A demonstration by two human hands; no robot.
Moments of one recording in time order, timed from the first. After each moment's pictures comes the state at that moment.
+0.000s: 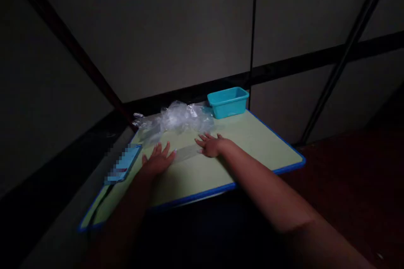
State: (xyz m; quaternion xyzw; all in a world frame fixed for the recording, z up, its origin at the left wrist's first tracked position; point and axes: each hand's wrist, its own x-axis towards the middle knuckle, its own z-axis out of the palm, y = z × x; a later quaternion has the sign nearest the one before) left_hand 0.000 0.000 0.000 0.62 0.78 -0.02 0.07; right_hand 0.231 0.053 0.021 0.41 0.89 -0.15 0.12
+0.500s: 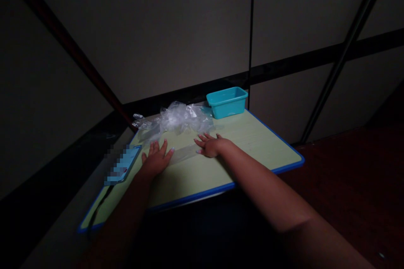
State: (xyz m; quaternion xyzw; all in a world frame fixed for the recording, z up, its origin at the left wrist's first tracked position) left_hand -0.003 0.000 -0.005 0.63 0.78 0.04 0.01; right_hand 0.230 0.053 0.021 0.42 0.88 -0.16 0.11
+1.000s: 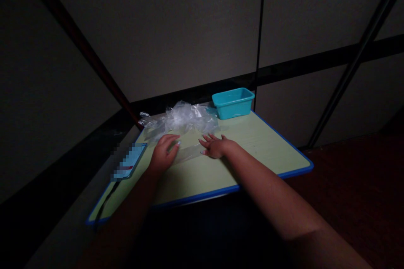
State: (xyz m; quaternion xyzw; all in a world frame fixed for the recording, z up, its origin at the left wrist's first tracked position) left_hand 0.007 0.000 0.008 0.74 0.51 0.44 0.03; right_hand 0.232 0.055 0.018 0.42 0.89 -0.16 0.11
